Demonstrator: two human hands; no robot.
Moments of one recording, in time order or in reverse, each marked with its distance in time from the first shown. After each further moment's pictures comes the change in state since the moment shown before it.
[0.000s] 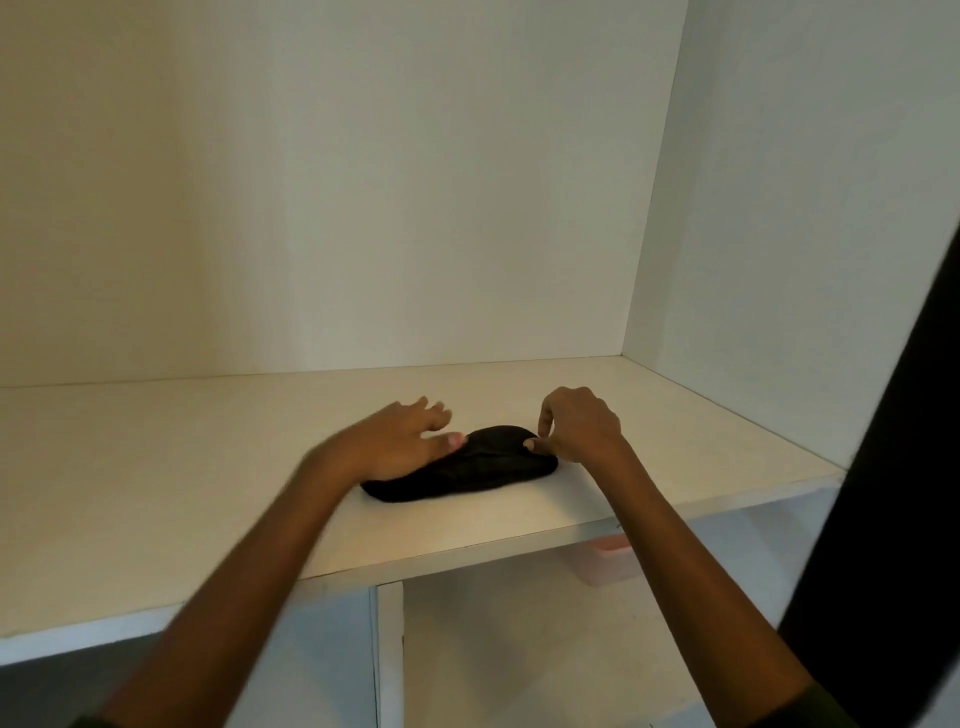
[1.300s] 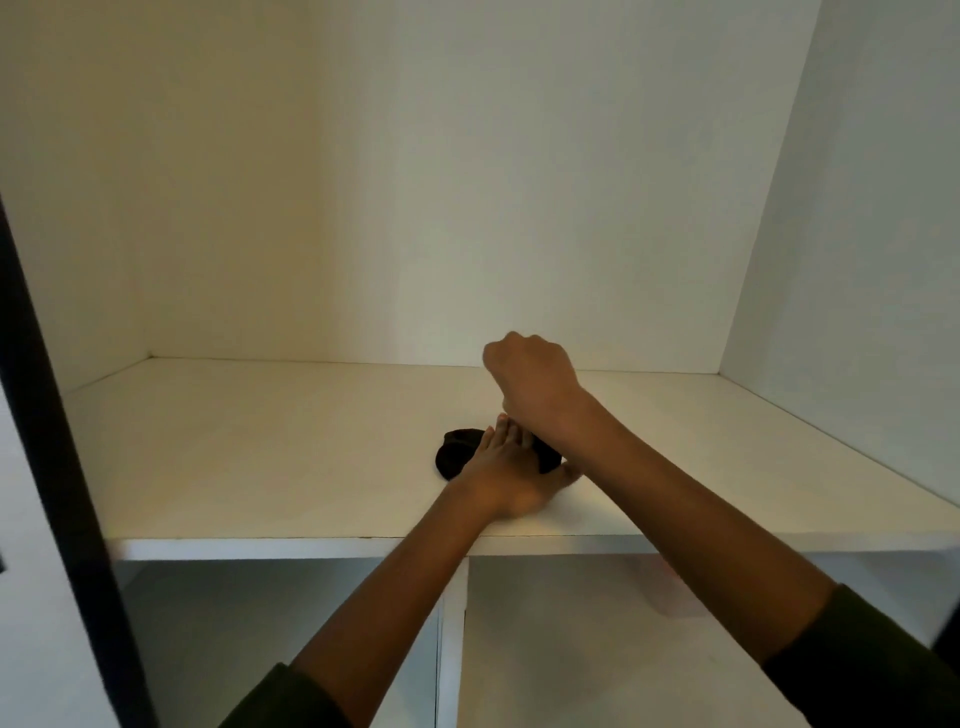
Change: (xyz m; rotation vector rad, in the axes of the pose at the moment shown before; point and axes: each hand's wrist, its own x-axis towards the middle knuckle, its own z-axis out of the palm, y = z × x) left_hand 0.011 0.030 0.054 -0.061 0.107 -0.162; right_hand -0.037 -0.117 -0.026 -0.416 0.263 -0.647
